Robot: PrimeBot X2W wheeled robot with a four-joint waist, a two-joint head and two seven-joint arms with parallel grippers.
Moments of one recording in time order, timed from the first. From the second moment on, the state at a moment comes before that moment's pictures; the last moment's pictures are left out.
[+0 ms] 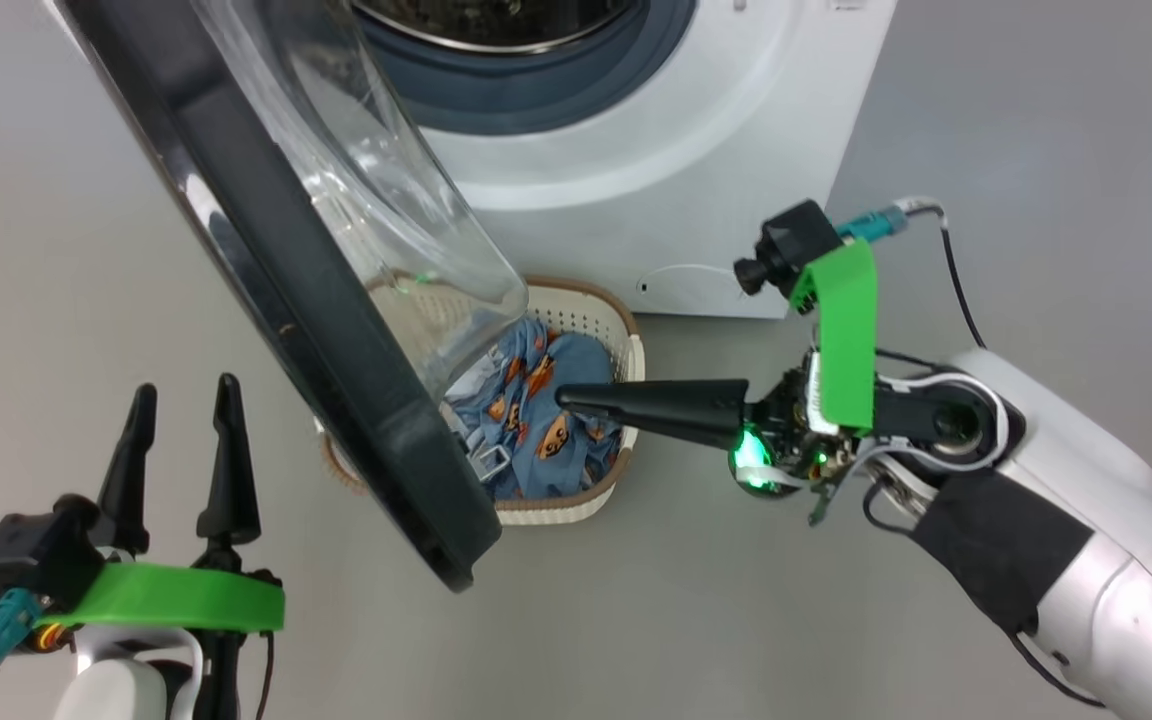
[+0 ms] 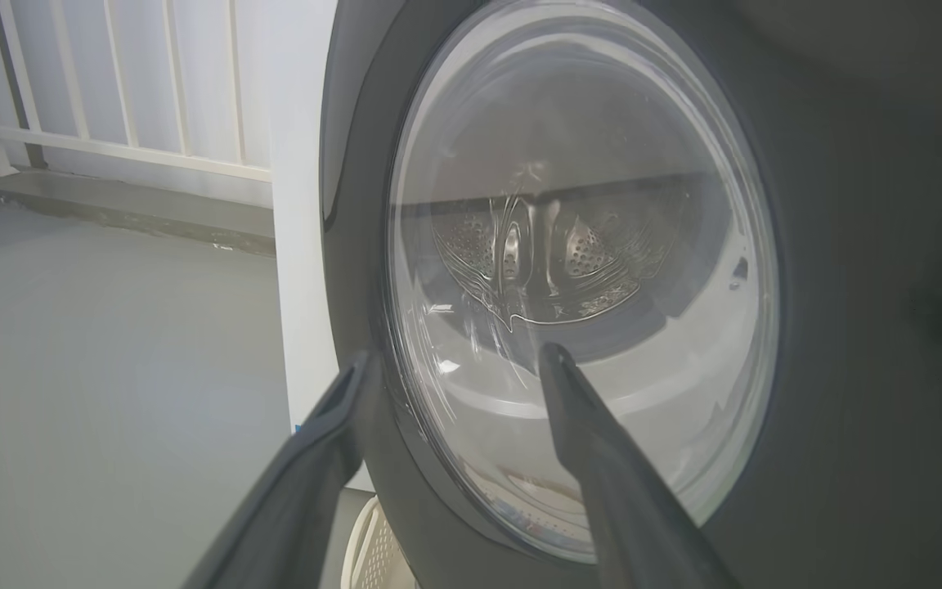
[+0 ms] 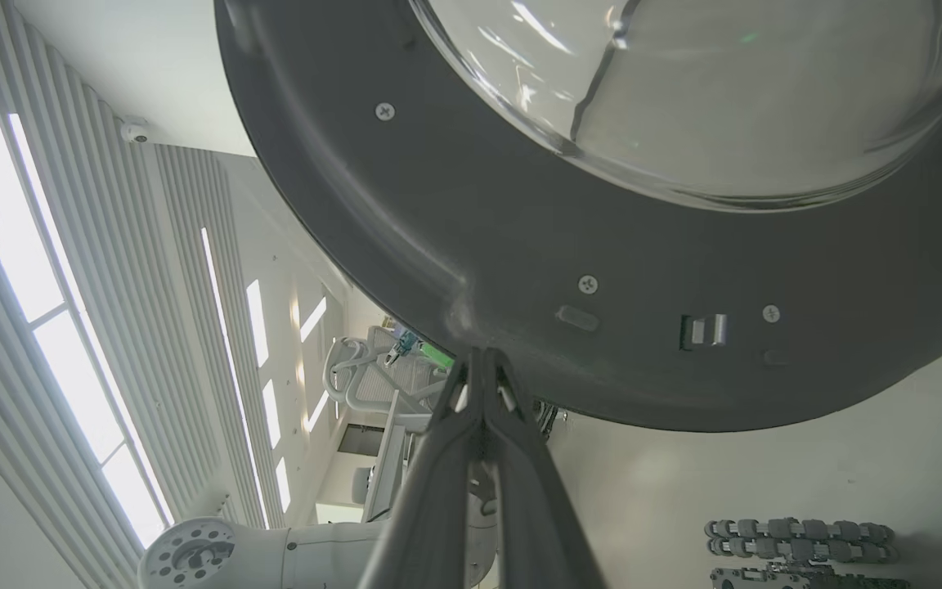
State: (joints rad) left arm -0.22 0.07 -0.01 0.14 -0.37 -0.13 -0.26; right arm -0.87 -0.38 0.84 0.31 2.16 0.13 0.75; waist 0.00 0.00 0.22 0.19
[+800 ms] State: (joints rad) left arm -0.14 0.08 0.02 0.14 -0.37 -0.13 -0.26; right arm -0.68 -0.41 0.67 0.19 1.88 0.13 0.33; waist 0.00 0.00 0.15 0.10
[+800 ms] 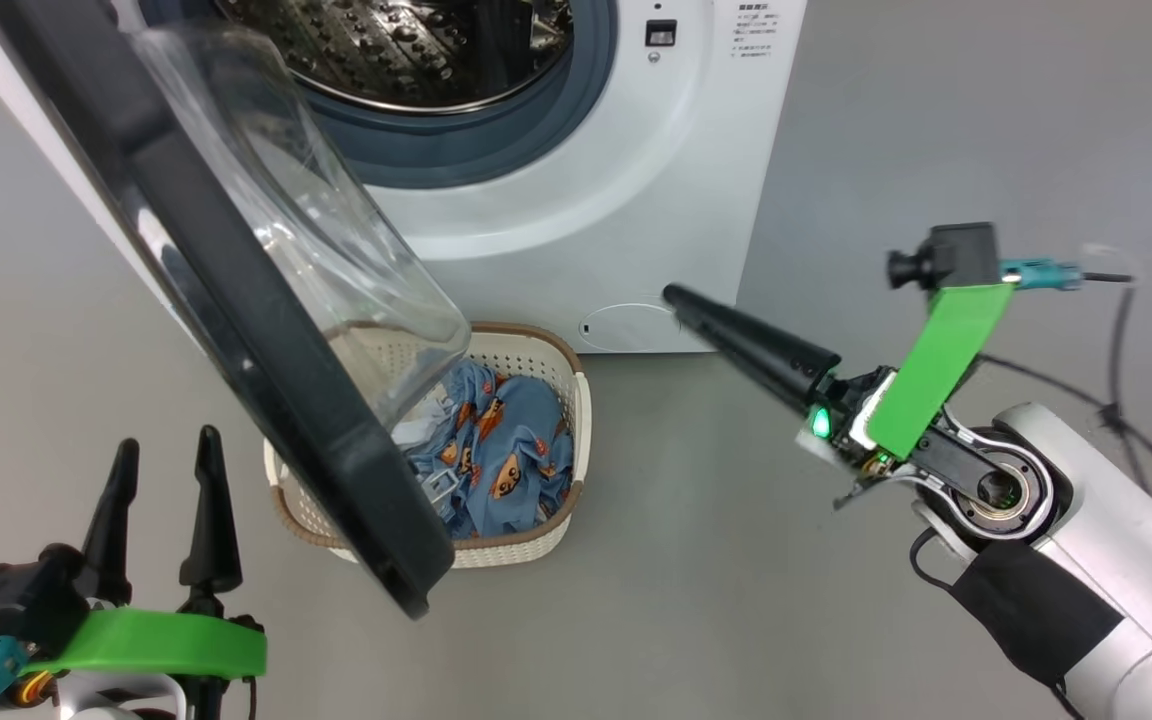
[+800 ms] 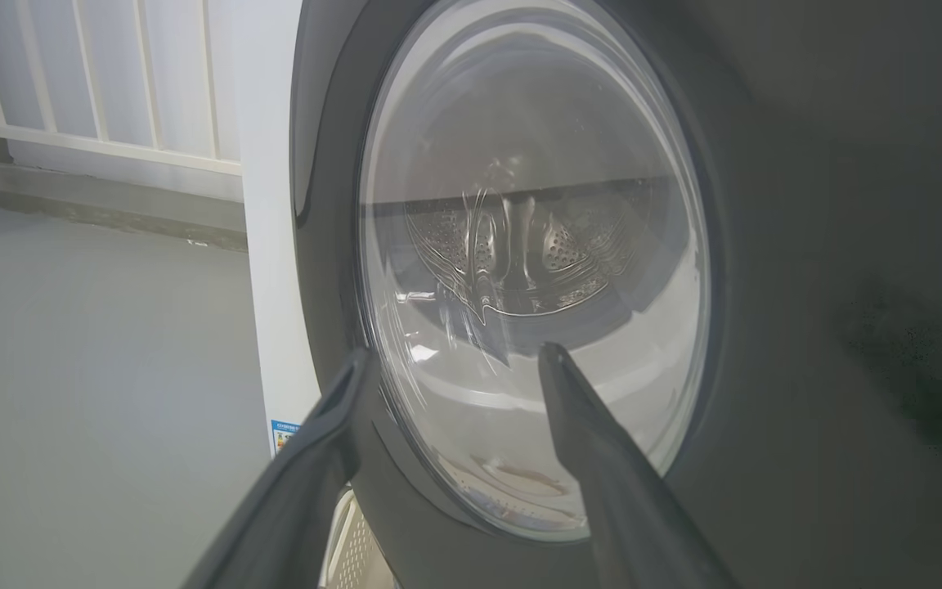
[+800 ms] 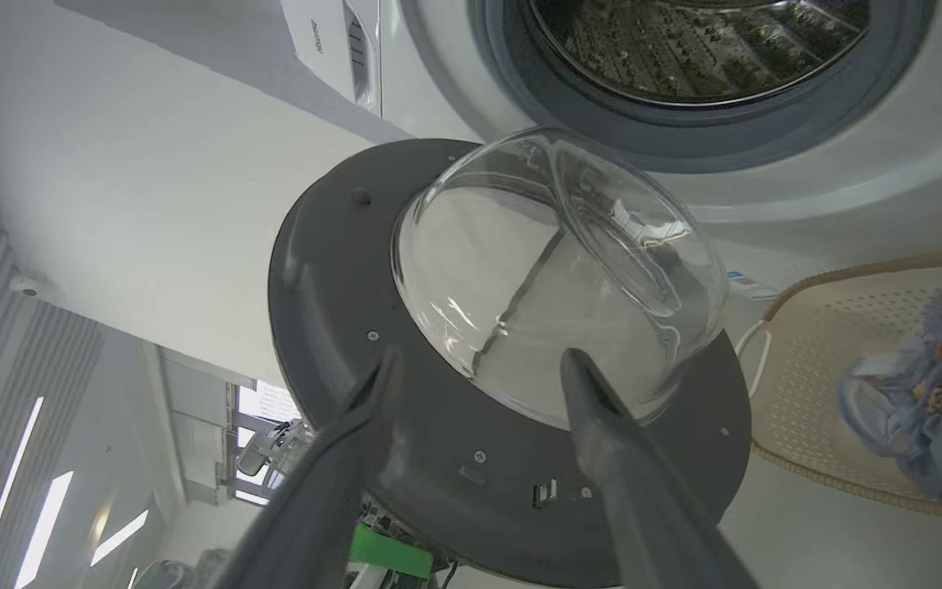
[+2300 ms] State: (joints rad) left arm -0.06 0.08 0.05 0.11 -0.33 -0.13 -0.26; right arm -0.31 -0.21 0.21 0.29 0.40 0.13 -0.25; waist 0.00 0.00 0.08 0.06
